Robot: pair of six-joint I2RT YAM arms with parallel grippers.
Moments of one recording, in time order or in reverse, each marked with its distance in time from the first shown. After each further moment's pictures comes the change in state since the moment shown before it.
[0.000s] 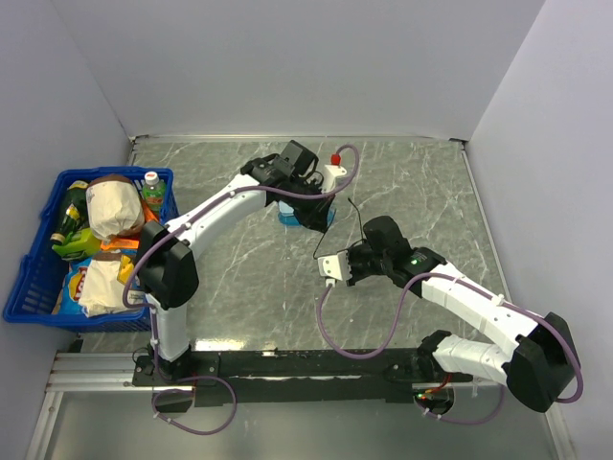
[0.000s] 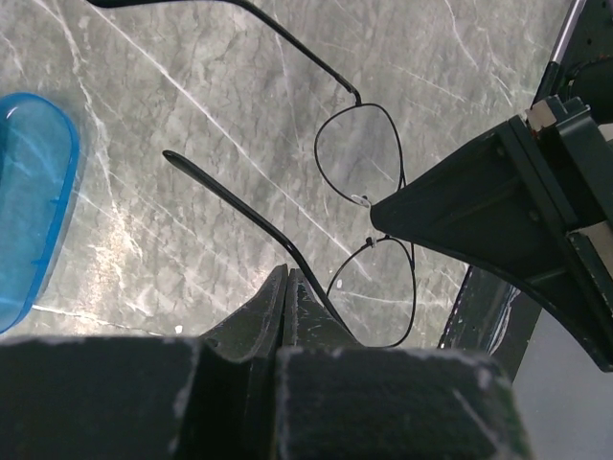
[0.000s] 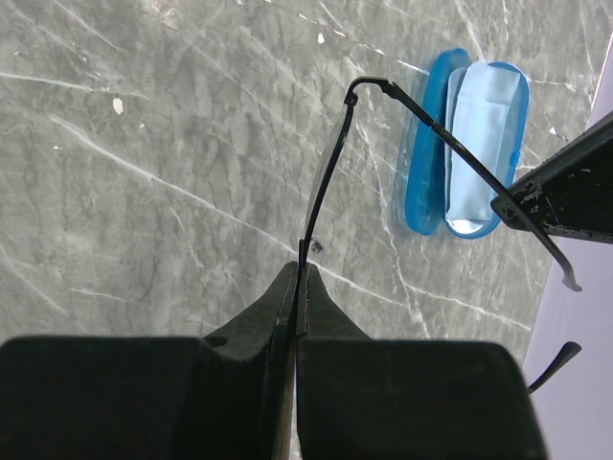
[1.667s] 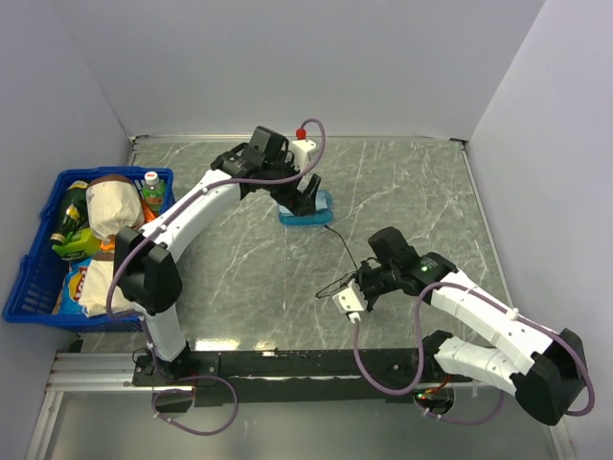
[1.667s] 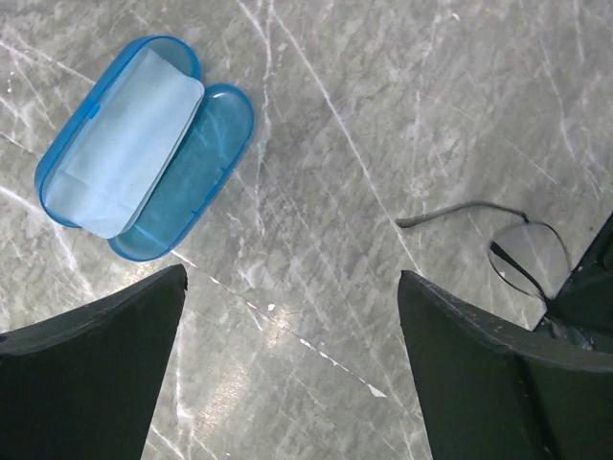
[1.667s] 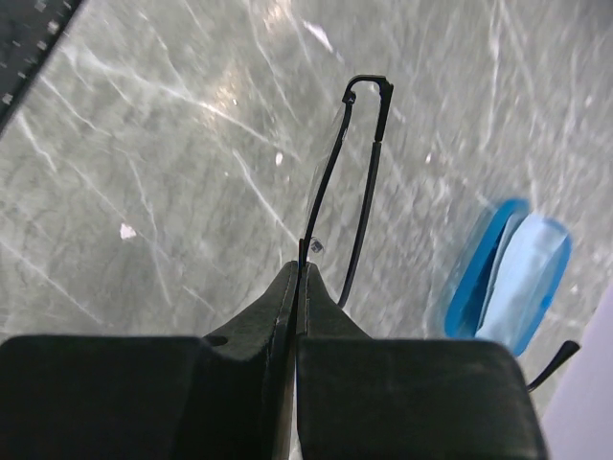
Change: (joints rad) left arm 0.129 -0.106 -0.076 0.118 -0.155 -0.093; right arm 0.014 -0.088 0.002 -0.298 -0.254 -0.303
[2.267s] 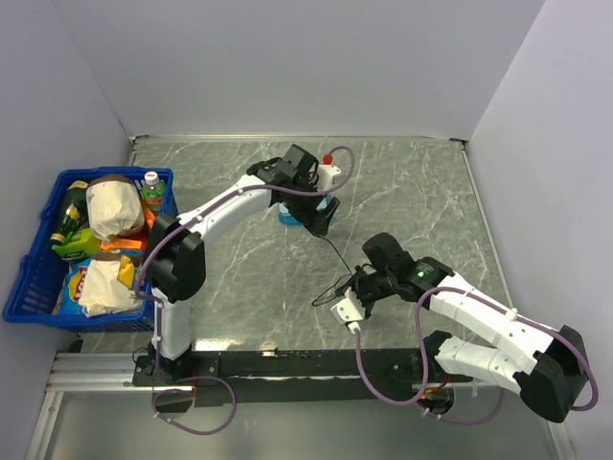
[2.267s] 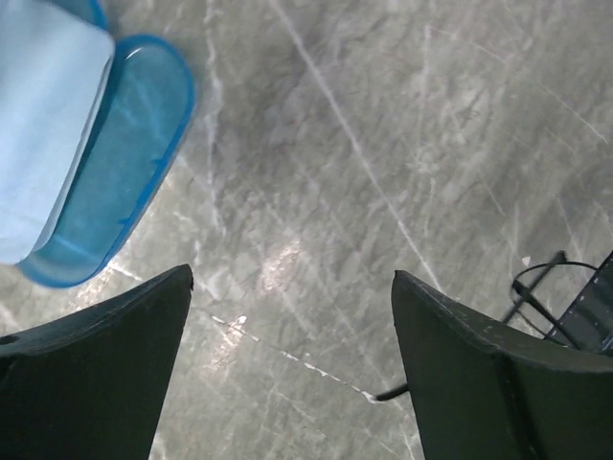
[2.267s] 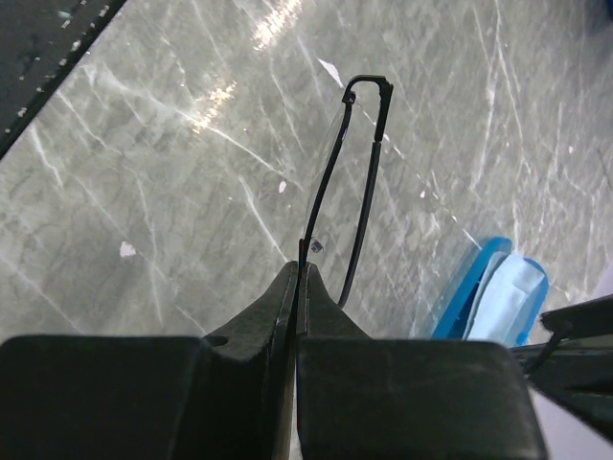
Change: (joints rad) left arm -0.093 0.171 0.047 -0.050 -0.074 0.013; right arm 0.074 -0.013 -0.022 0.025 0.006 -0.037
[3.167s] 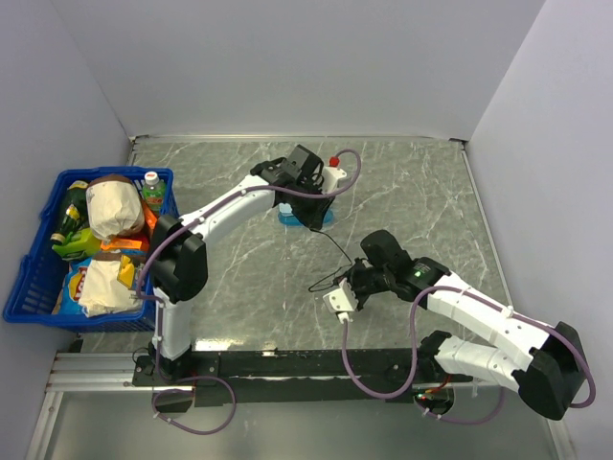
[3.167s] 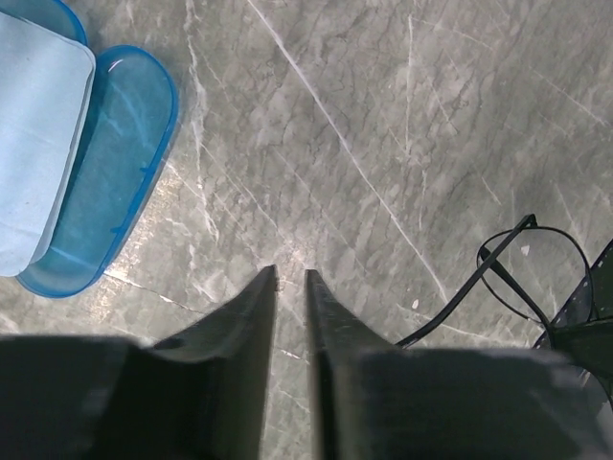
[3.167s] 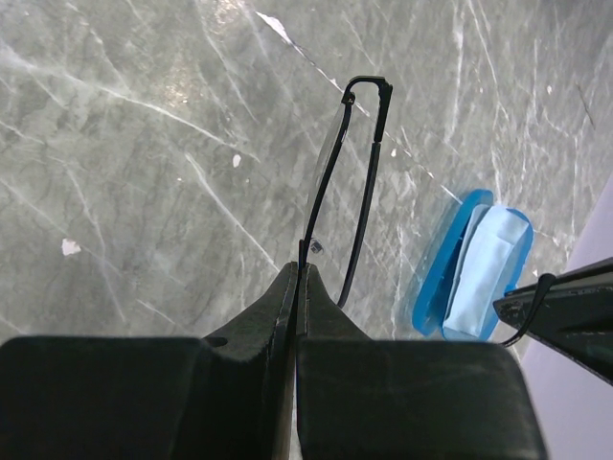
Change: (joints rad) left arm -0.037 0.012 0.036 -0.033 0.005 0.048; right arm 0.000 0.019 -0.018 0.133 0.097 0.104
